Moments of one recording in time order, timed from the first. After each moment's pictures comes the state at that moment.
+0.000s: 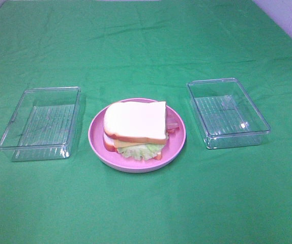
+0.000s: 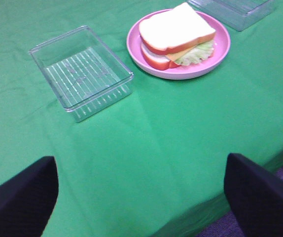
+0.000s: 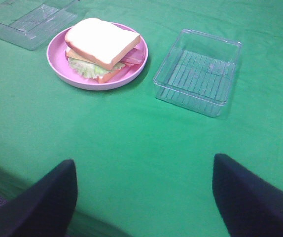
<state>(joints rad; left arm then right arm) -0.28 0.07 -0.51 -0.19 1.07 0.24 0.36 0.00 -0.50 0.13 1.08 -0.19</state>
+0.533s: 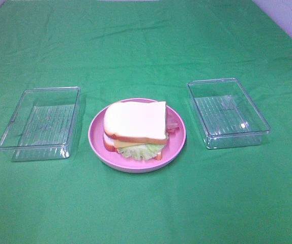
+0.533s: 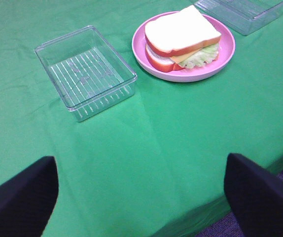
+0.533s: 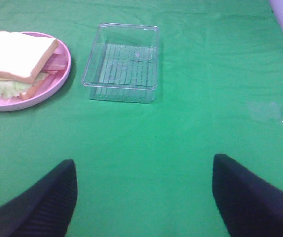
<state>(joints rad) -0.28 0.07 -0.51 -0.19 1.06 0.21 -0.01 0.00 -0.50 0.14 1.08 -0.19</state>
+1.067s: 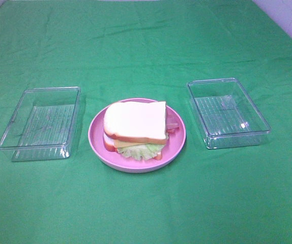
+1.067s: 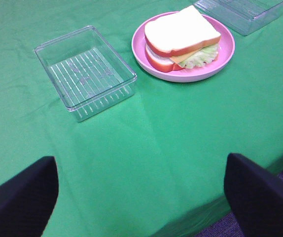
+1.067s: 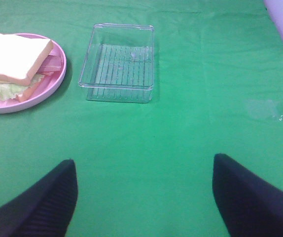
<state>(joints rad) -0.28 0.07 -0.51 -0.19 1.06 0.21 -0.02 0.00 -0.50 0.14 1.08 -0.19</state>
